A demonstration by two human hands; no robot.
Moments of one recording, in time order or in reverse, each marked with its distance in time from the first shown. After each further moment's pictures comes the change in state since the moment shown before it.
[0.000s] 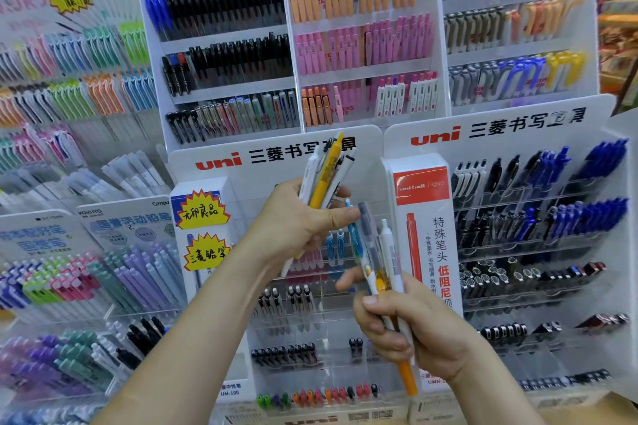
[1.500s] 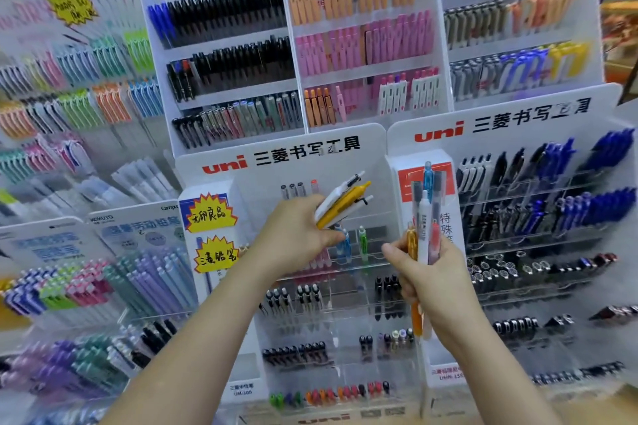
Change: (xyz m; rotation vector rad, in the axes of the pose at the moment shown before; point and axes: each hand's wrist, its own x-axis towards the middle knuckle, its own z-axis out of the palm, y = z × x) left_hand 0.021 -0.035 -0.017 0.811 0.022 0.100; right_hand 0.012 -0.003 -0.007 -0.309 0.783 -0.352
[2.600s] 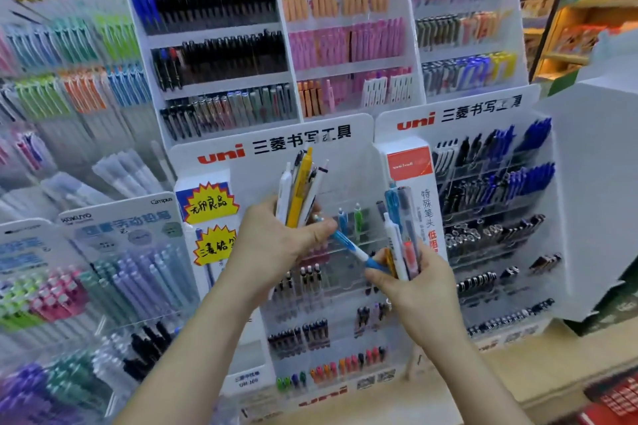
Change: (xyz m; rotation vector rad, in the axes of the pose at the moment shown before) left_hand -0.079 -0.002 -0.039 -0.703 0.072 -0.051; right_hand -0.074 0.003 0.050 -0.333 0.216 -0.146
